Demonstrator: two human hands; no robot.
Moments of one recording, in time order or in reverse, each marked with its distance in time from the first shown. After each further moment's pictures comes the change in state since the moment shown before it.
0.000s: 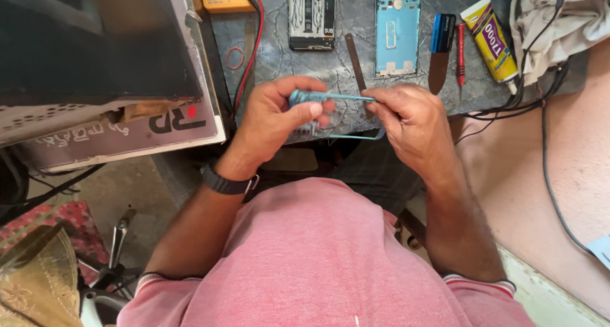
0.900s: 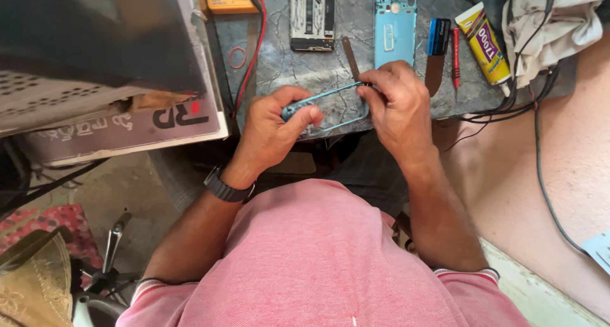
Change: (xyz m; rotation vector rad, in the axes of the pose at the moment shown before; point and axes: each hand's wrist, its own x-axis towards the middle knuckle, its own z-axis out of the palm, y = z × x) left_hand -0.018 0.007 0.013 0.564 0.170 0.194; right_hand 0.016 -0.001 0.025 -0.077 0.202 -0.051
